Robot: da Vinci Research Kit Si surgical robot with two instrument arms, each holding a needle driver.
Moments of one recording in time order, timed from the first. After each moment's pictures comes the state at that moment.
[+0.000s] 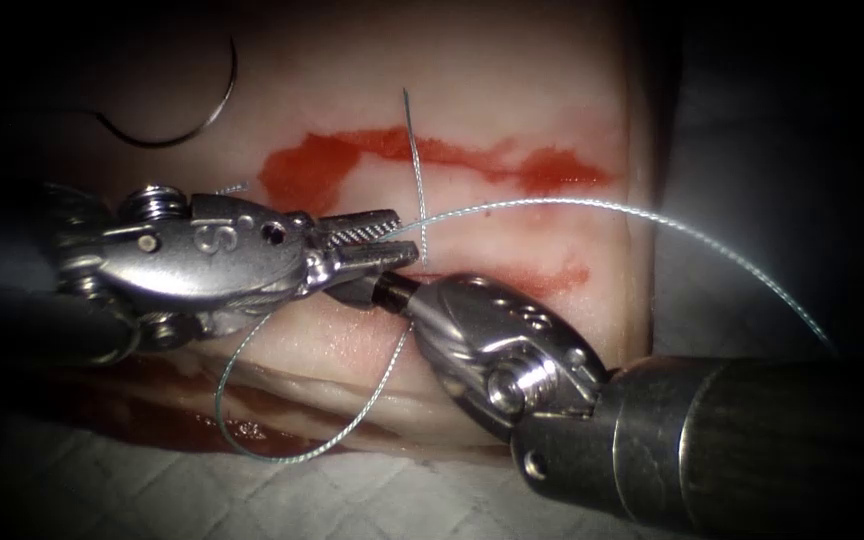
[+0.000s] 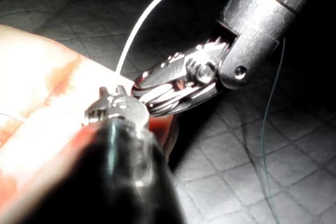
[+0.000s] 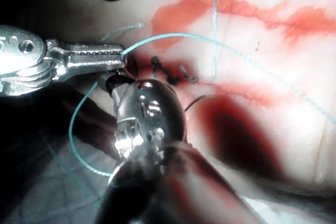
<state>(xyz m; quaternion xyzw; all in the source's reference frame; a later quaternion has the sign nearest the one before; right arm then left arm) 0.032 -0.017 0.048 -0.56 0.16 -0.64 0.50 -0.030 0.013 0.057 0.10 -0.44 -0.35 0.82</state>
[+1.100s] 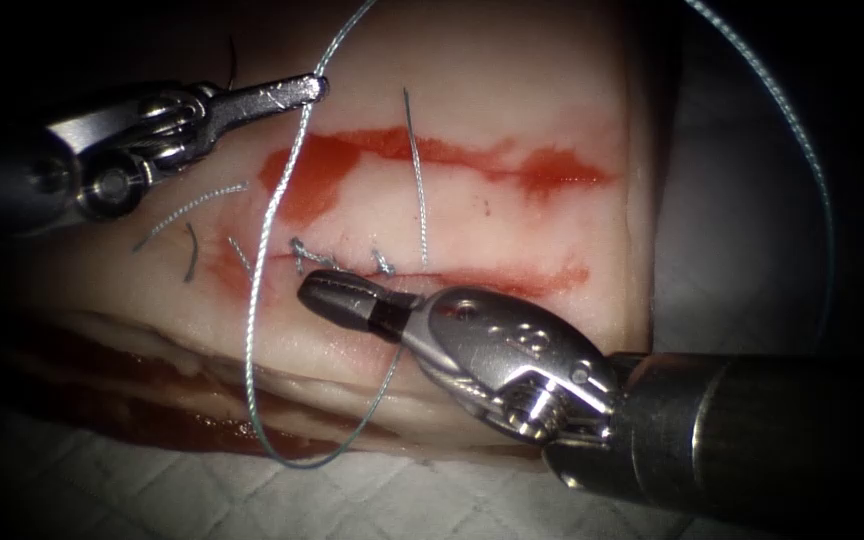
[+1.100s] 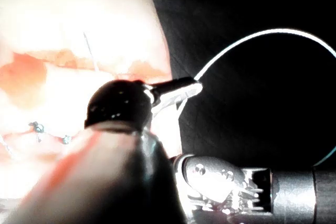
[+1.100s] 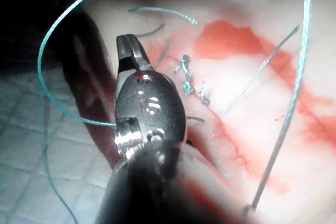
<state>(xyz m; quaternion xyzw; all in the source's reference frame) 0.032 -0.019 0.049 -0.61 0.03 -0.75 0.25 -0.023 0.020 0.060 0.38 -0.72 -0.44 0.39</state>
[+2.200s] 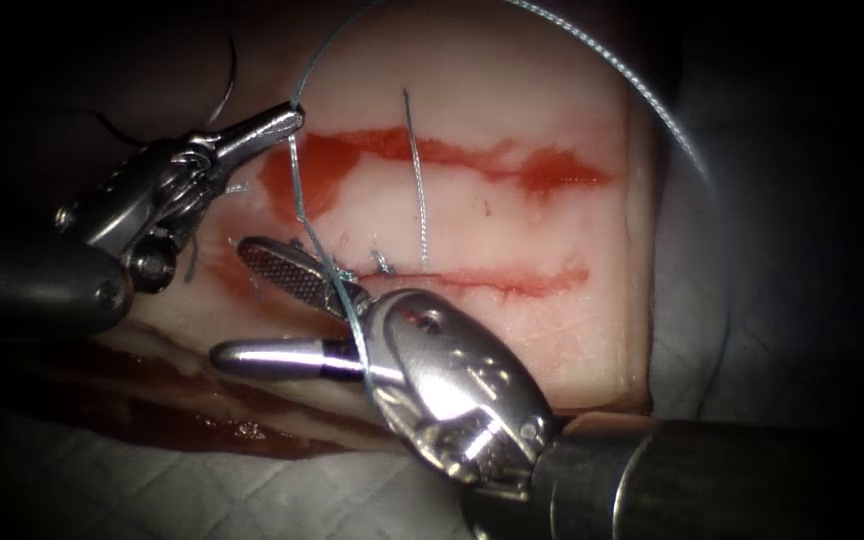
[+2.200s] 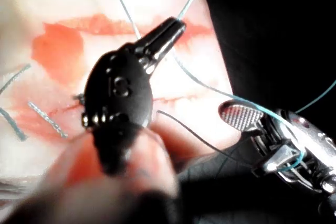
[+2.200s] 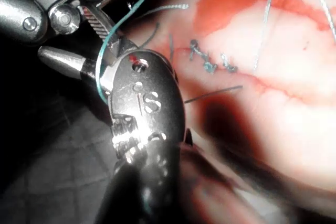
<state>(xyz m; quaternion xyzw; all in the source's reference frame) 0.033 -0.017 0.046 -0.75 0.19 -0.53 0.36 -0.021 0.017 0.067 0.15 -0.70 -0.50 0.49</state>
